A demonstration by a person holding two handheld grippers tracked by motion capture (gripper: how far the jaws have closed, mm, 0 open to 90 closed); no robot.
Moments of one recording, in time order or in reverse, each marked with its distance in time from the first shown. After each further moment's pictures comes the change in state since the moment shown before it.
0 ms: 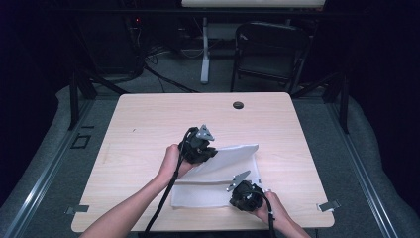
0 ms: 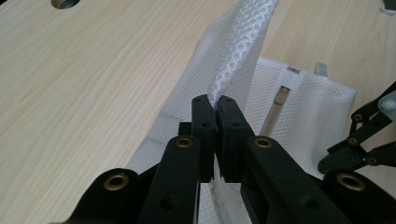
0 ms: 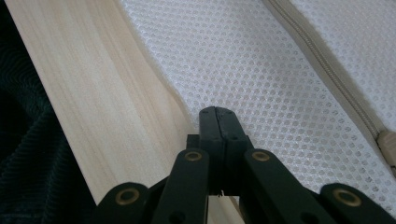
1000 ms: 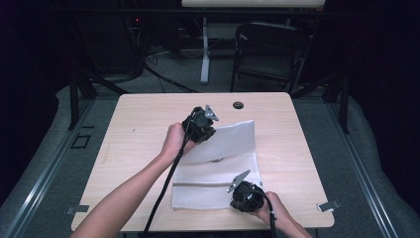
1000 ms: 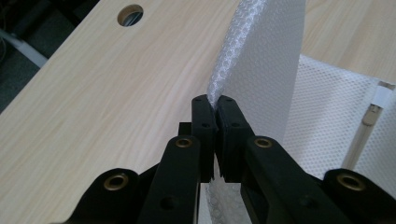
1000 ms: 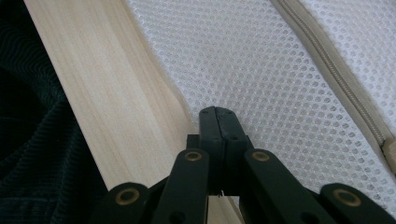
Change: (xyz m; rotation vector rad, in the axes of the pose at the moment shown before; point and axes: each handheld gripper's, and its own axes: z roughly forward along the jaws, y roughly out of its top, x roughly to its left) left arm 0.033 0.043 0.005 0.077 0.179 0.072; right arm 0.001 0.000 -0.002 0.033 0.031 0.005
